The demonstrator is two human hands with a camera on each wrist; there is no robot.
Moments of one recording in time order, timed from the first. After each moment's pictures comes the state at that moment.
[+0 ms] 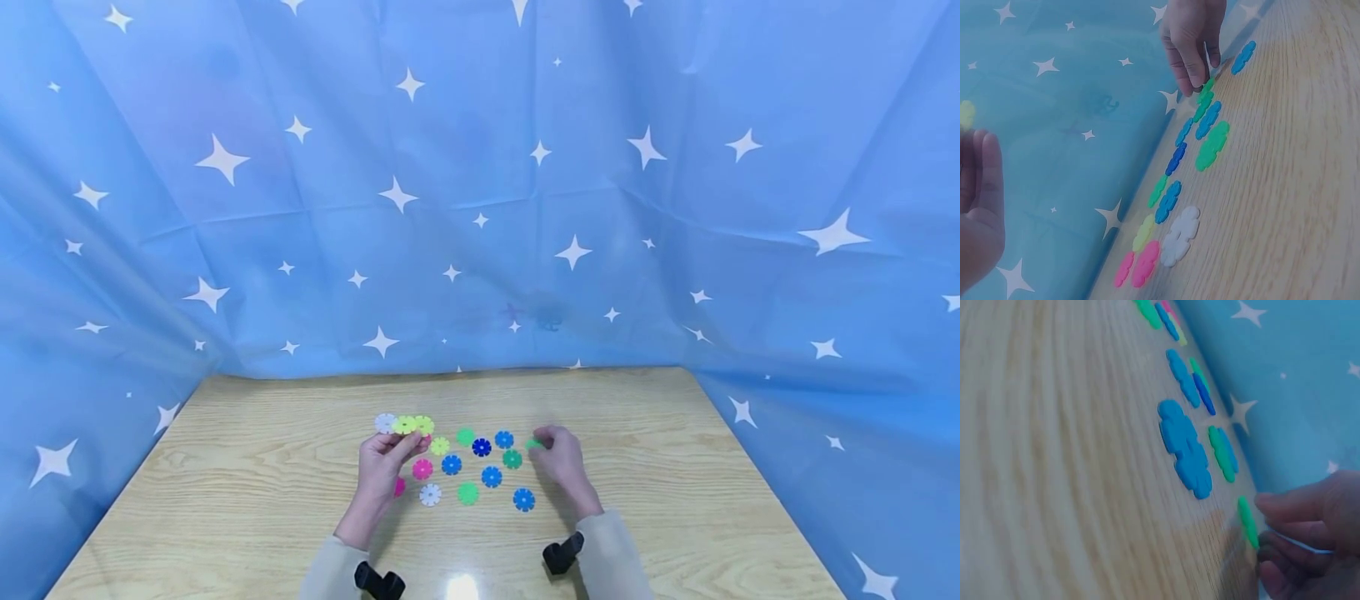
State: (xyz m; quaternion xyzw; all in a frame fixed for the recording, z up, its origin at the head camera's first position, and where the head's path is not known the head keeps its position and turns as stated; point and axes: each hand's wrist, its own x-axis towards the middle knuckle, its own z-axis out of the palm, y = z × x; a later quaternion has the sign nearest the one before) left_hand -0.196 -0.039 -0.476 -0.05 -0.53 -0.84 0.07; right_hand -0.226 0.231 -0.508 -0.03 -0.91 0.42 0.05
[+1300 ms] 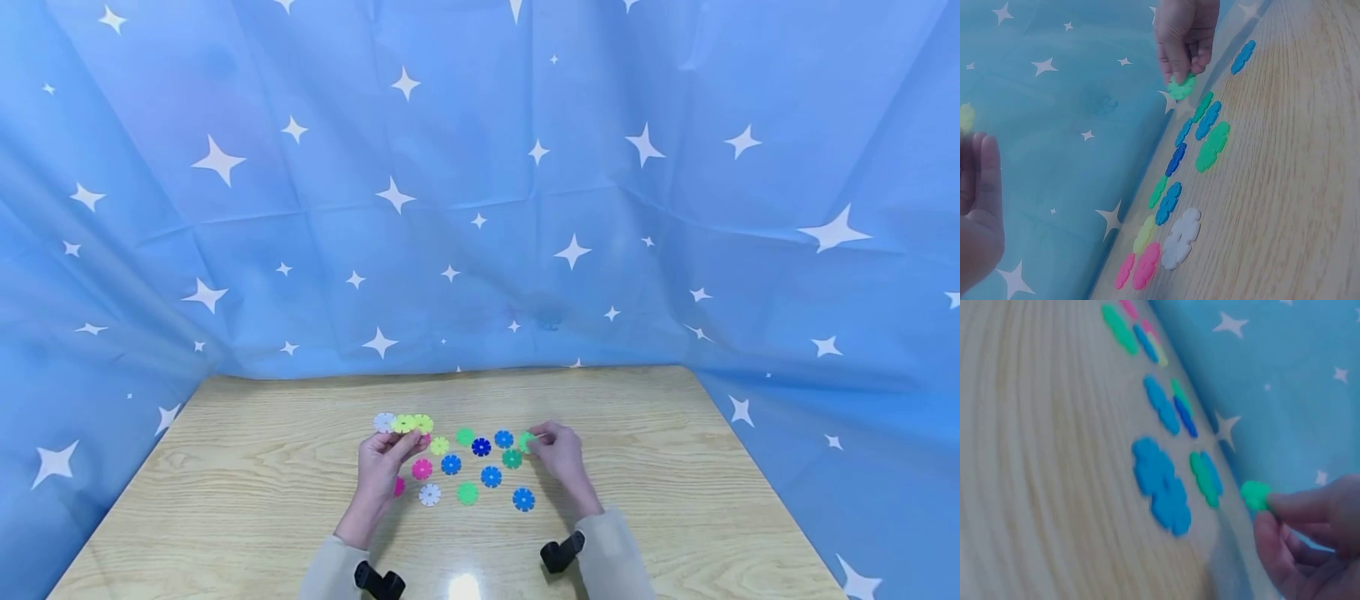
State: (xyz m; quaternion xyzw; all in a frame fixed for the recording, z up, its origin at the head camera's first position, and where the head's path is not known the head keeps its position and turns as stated) left_hand -0.197 -0.038 -0.474 -0.04 -0.53 -0.85 0.06; right_hand -0.227 0.230 -0.506 -0.04 -0.87 0.49 0.06
